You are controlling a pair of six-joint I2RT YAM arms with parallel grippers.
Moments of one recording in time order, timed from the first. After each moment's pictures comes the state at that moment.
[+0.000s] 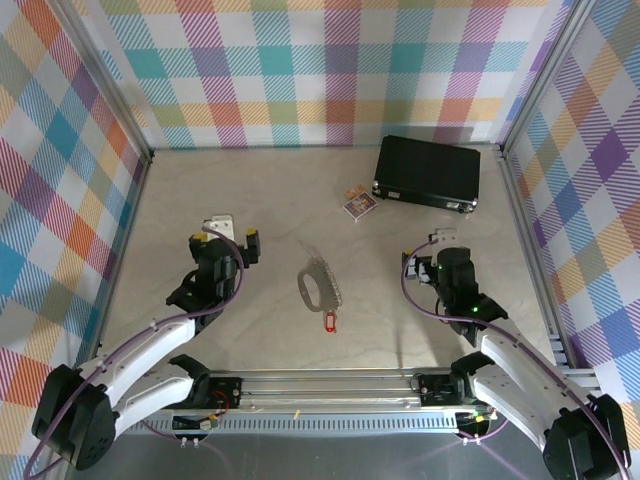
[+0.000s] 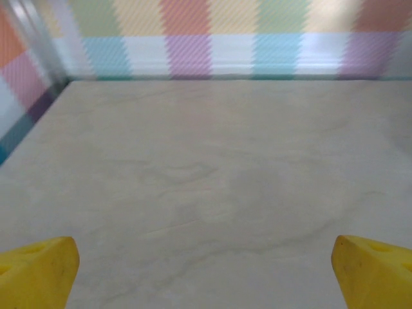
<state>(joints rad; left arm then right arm) -0.48 0.96 0.51 0.05 -0.60 -0.20 0.40 0.80 0.39 -0.09 0.31 0.12</state>
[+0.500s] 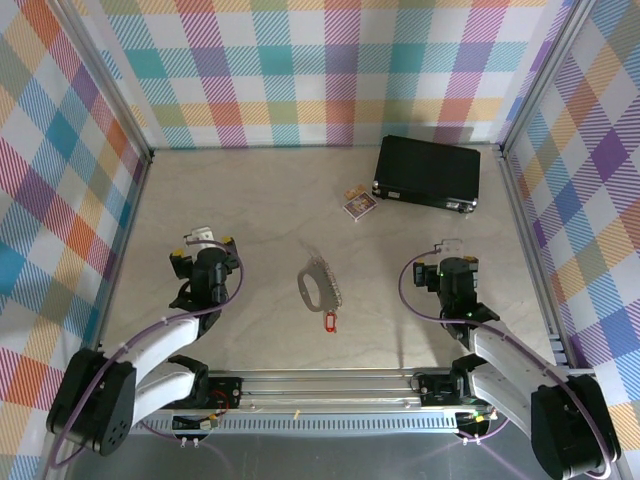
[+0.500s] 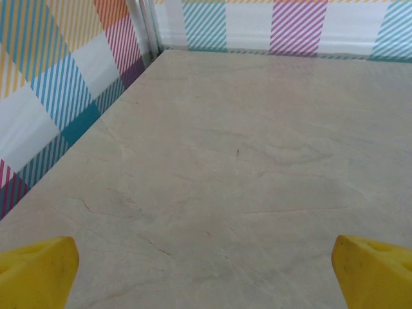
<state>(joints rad) -0.33 1.08 0.33 0.33 -0.70 -0.18 0.30 0.91 0.23 0.15 0.36 0.03</state>
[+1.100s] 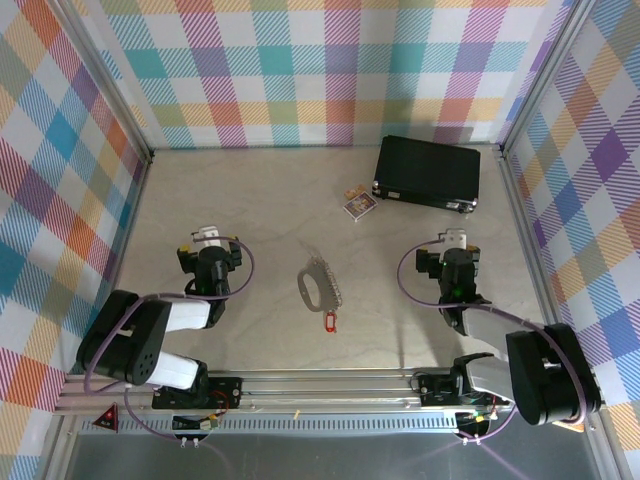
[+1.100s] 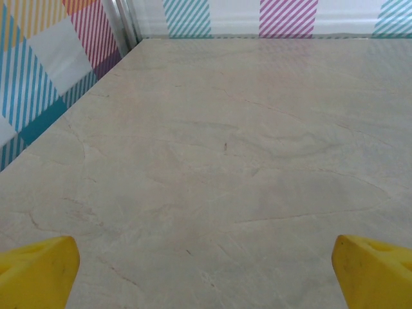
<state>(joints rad) -0.23 1.45 0.29 0.80 -0.57 -0.10 0.19 1.21 0.25 0.54 0.30 0.01</state>
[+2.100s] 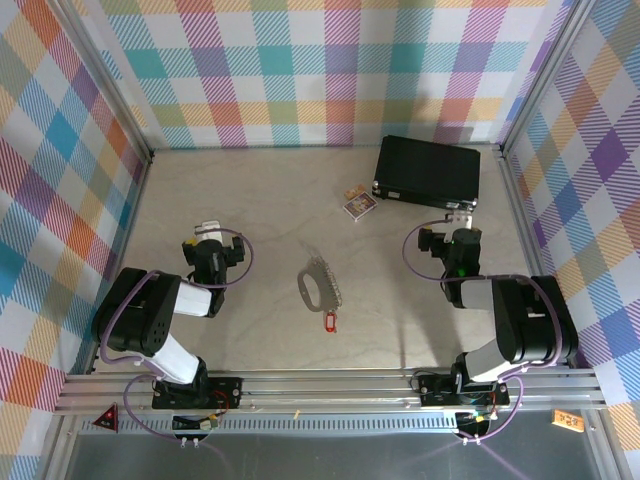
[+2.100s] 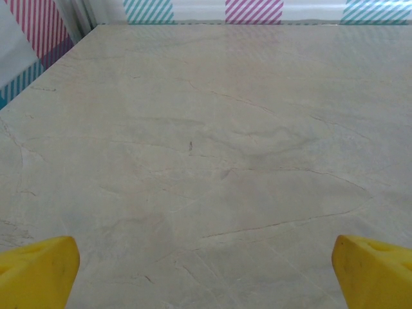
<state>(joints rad) -0.16 1.59 0.35 0.86 -0.38 -0.08 0.06 1.51 0.39 0.75 0.12 0.04</state>
